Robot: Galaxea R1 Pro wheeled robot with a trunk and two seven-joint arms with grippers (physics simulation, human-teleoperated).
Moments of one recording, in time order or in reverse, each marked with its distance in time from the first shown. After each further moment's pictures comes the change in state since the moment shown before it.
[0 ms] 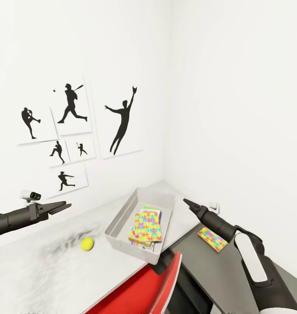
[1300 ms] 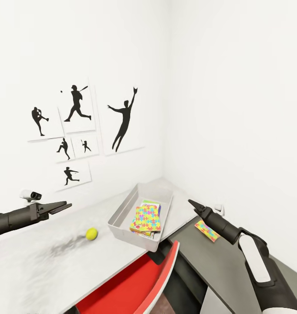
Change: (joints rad) left arm 0.000 0.000 -0.007 -0.009 0.000 0.003 0.000; right arm 0.000 -0.005 -0.049 0.038 0.000 -0.002 -0.001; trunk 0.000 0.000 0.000
